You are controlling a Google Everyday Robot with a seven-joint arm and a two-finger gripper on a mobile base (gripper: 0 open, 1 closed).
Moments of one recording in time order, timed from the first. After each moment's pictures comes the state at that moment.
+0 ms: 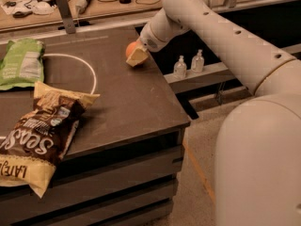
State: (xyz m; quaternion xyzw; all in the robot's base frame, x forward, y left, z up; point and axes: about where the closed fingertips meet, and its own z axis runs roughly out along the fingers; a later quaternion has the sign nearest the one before) arm 0.760 0.044 0.852 -0.57 0.73 0.11 0.35
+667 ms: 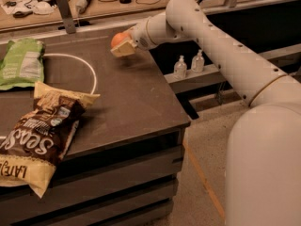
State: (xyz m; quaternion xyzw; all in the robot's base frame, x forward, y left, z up) arm 0.775 0.093 0.884 -0.52 0.68 0.21 0.47
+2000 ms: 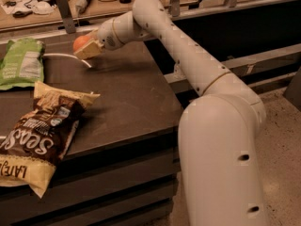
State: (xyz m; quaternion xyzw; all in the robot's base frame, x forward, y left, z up) arm 0.760 0.213 0.883 -0.57 0.62 0.33 0.43
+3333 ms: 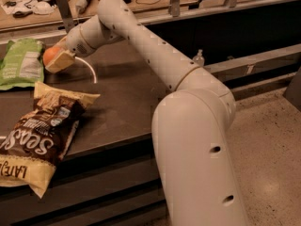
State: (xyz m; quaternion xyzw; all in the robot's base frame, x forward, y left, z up) arm 0.711 0.306 0.870 -0.65 0.56 0.33 0.39
